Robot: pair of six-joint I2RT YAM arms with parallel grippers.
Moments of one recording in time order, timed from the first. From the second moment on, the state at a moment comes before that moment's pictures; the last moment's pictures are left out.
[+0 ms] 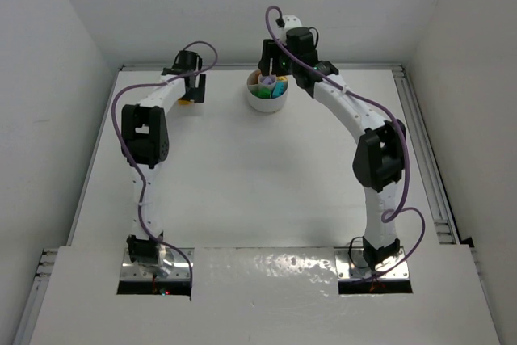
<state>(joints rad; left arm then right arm) -0.10 2.35 1.98 -0.60 -0.36 0.01 0.44 2.08 1.92 -0.23 -0.01 0.22</state>
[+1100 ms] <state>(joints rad) -0.06 2.44 2.00 -0.45 -0.24 -0.16 0.46 2.08 1.91 -0.31 0.04 0.16</state>
